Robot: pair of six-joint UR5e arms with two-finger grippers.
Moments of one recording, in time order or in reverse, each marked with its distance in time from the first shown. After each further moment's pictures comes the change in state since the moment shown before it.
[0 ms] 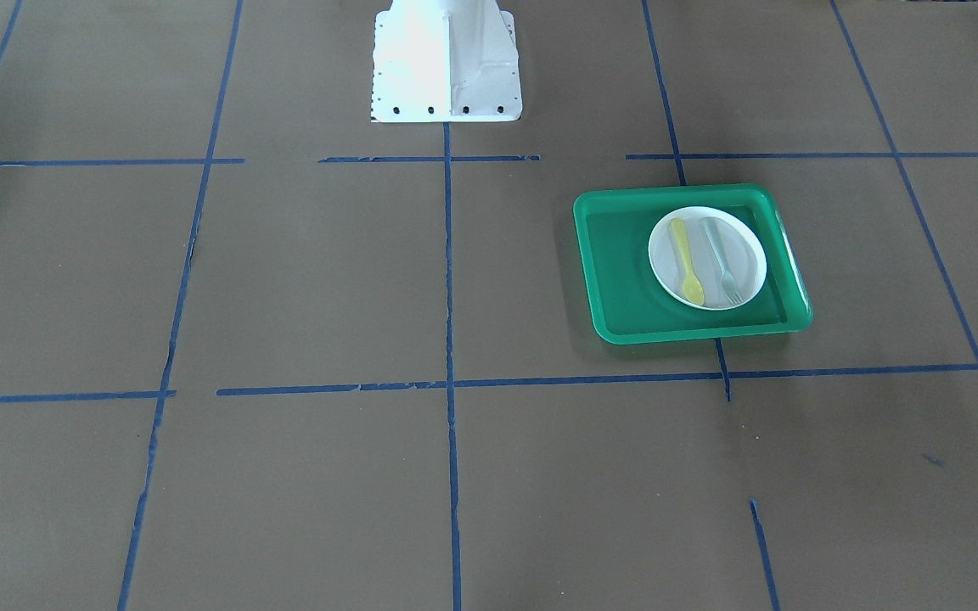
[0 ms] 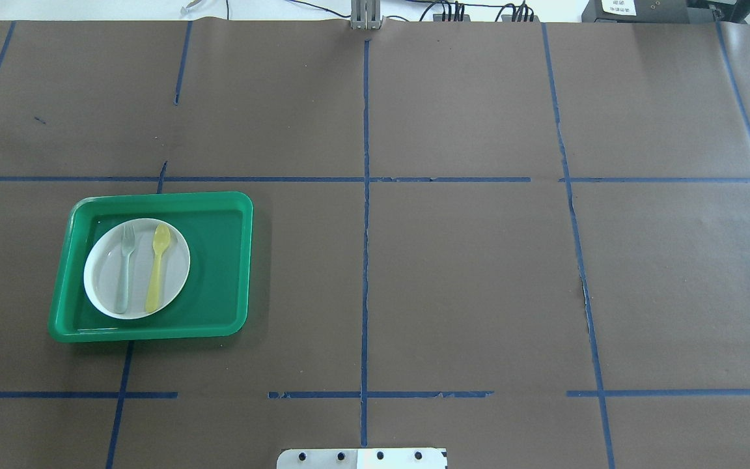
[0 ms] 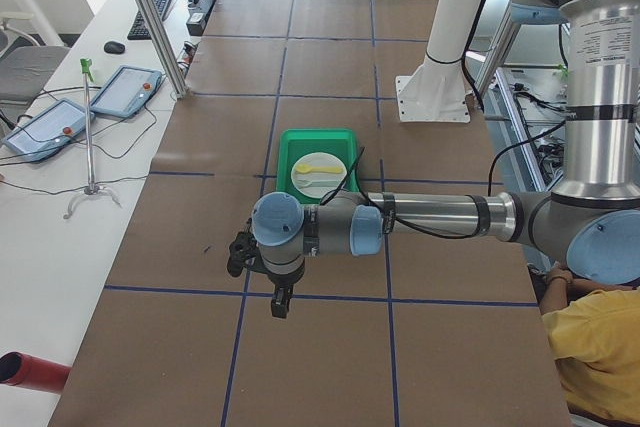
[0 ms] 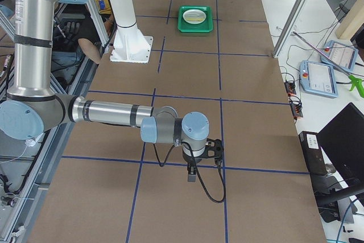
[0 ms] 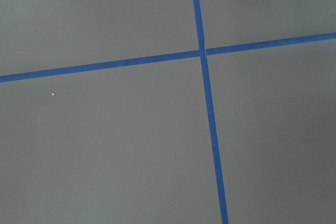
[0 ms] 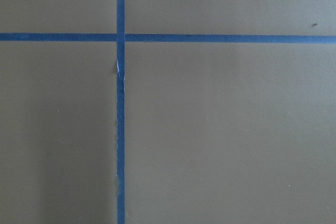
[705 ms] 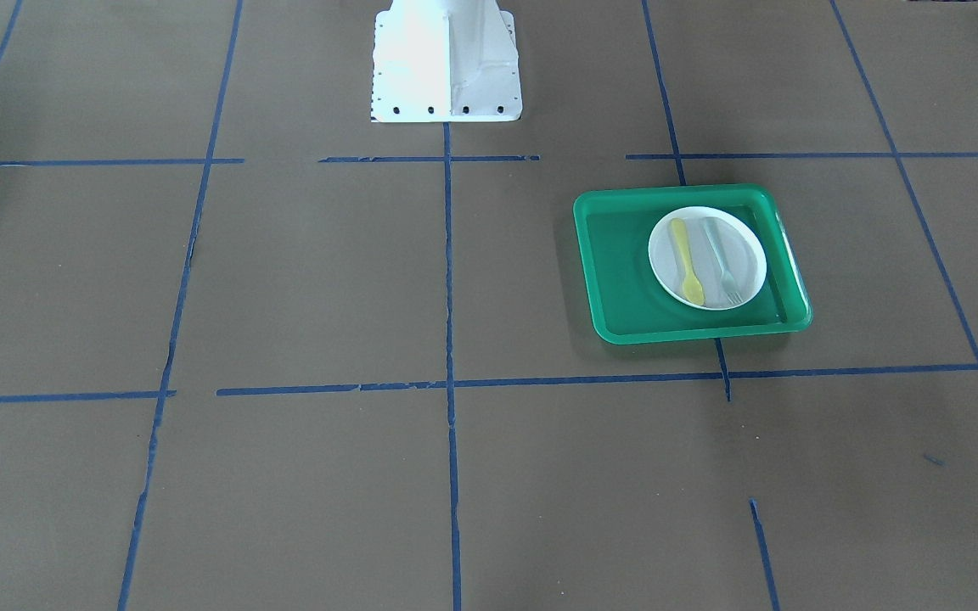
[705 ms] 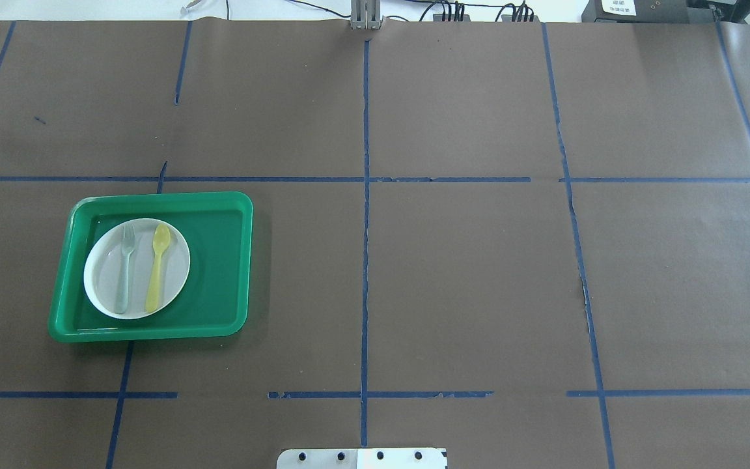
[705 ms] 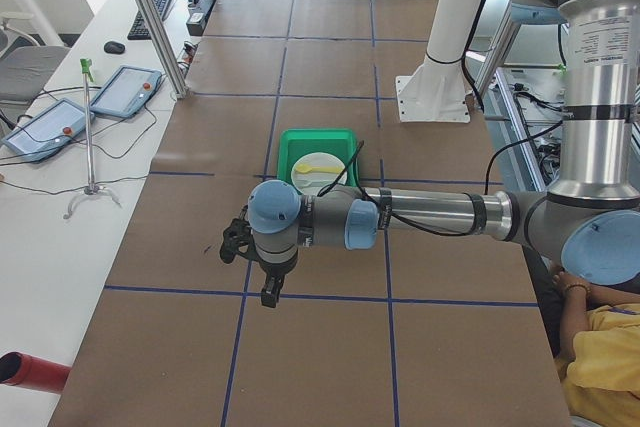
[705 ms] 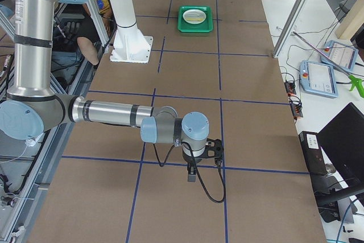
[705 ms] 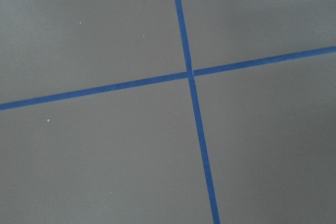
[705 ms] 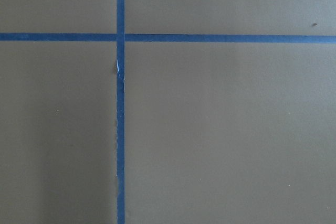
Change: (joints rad) left arm 0.006 -0.017 -0.019 -0.070 -0.007 -0.007; right arm 0.000 0.000 0.000 -0.001 0.000 0.000
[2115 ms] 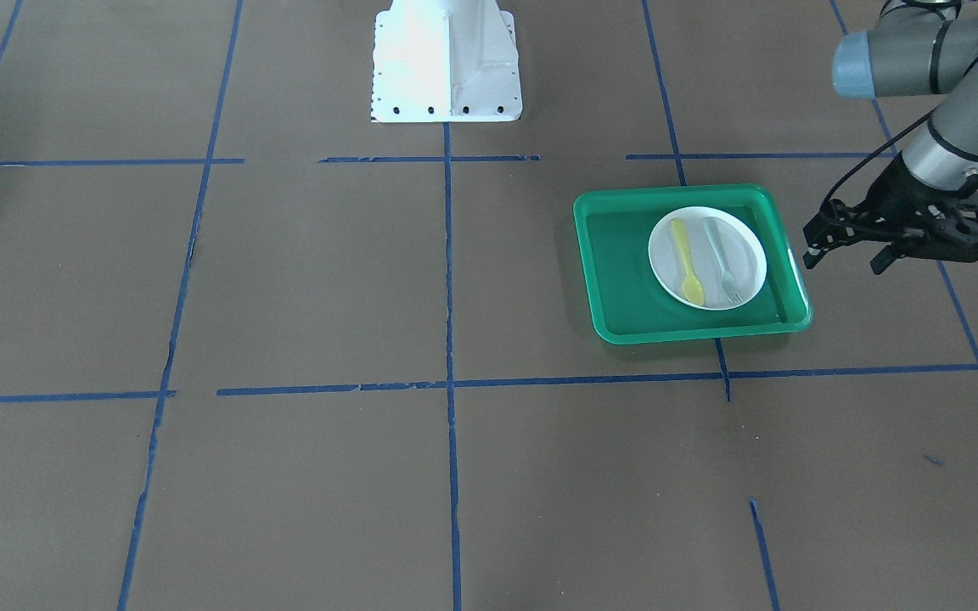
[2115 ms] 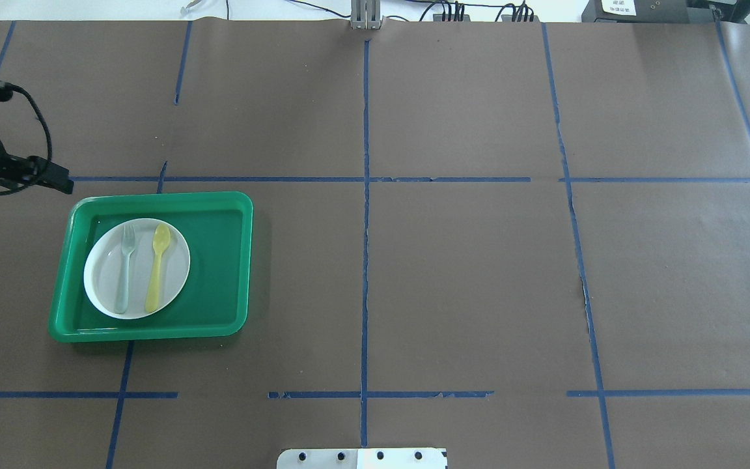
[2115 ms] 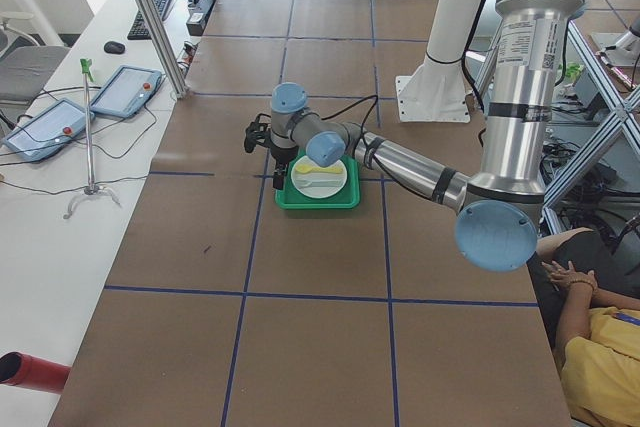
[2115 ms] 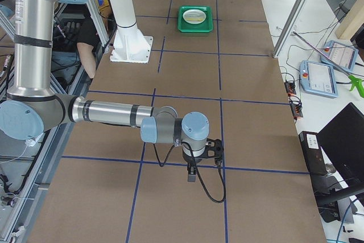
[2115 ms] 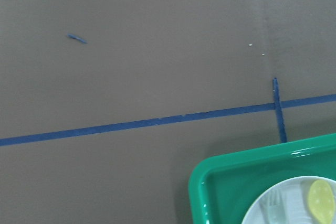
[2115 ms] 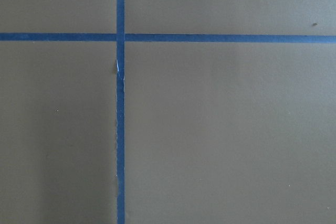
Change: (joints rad) left arm 0.640 -0.128 -0.172 -0.299 0.248 -0.950; right arm 0.000 0.000 0.000 0.000 0.000 0.000
